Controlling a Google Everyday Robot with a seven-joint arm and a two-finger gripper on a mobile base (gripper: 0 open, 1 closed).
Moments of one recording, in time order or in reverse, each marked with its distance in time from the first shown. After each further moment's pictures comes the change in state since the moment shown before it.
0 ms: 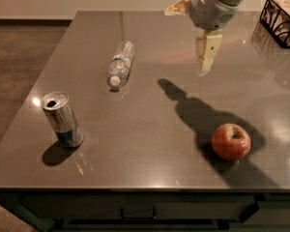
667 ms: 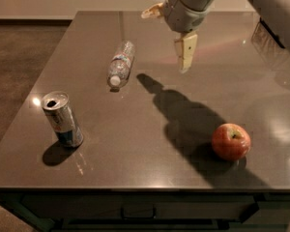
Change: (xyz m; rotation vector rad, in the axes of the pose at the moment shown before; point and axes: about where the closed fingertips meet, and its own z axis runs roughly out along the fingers) arm -0.023 -0.038 0.044 0.020 0.038 -0.195
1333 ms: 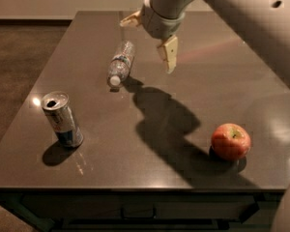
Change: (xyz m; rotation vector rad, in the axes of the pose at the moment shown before) arm -0.027 -0.023 0.034 -0.004 0.043 -0.209
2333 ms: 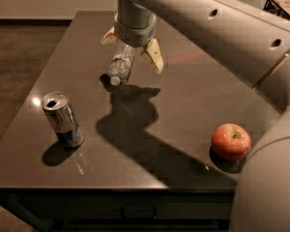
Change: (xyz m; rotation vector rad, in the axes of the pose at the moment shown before) arm -0.023 -0.016 0.043 -0.145 0.089 -0.272
